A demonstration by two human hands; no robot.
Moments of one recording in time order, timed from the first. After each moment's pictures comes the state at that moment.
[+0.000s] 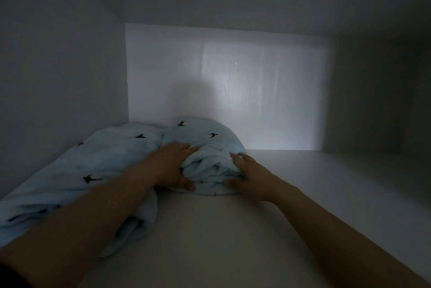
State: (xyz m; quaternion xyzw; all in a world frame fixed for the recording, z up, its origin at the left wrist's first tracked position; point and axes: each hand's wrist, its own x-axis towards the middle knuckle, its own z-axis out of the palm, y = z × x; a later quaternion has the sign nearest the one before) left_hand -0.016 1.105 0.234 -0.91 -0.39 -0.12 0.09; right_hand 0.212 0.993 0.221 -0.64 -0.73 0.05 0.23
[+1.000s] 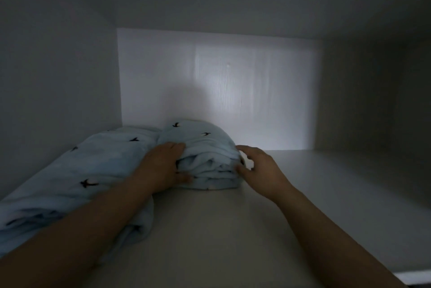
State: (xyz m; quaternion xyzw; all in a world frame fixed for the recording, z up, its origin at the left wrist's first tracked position) left_hand -0.016 1.079 0.228 -0.87 -0.44 -0.23 0.06; right_hand 0.222 0.970 0.224 -0.58 -0.69 -0.05 0.42
